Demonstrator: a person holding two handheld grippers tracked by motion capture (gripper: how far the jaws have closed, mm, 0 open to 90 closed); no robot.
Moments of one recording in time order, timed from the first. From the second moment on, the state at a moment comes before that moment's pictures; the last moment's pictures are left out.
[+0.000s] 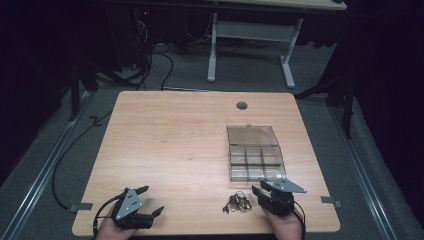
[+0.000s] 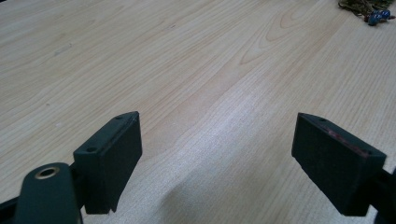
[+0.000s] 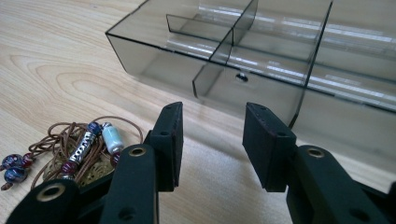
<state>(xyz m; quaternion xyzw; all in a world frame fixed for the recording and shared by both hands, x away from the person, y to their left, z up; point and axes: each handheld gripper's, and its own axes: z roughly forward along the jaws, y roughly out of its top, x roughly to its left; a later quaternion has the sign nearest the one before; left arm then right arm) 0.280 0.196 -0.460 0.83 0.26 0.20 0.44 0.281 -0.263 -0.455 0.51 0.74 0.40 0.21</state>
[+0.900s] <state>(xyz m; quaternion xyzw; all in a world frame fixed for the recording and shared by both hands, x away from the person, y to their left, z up) 0.279 0.197 -0.460 0.83 0.26 0.20 0.45 0.271 -0.243 -0.447 0.47 0.76 0.41 0.20</state>
